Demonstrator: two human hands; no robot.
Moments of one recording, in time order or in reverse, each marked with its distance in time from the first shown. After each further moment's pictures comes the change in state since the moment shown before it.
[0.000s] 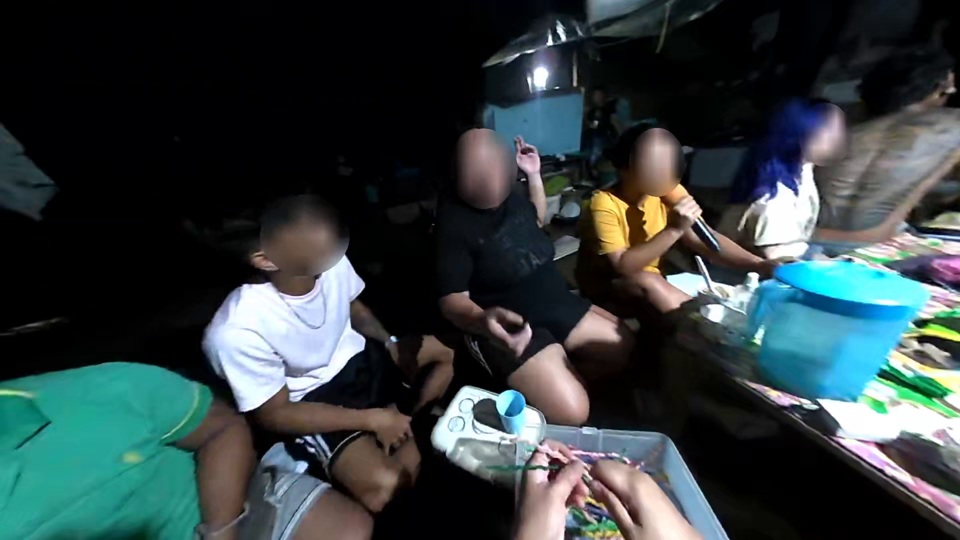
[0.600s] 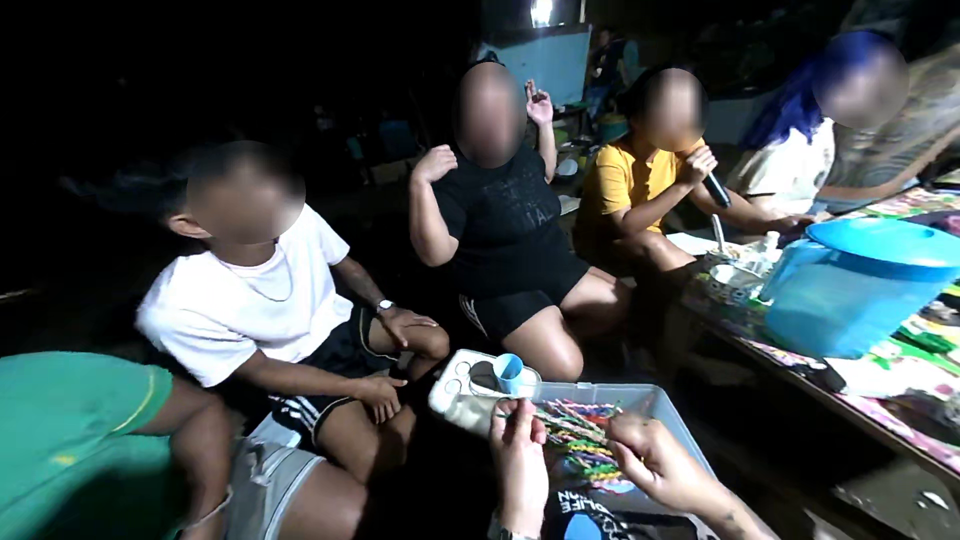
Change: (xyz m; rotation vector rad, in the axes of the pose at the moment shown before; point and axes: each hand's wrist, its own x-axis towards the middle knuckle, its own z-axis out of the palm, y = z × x) left_hand 0.001 0.006 -0.005 -0.326 0.469 0.103; right_hand -0.002 0.031 -0.003 -0.020 0.131 -0.343
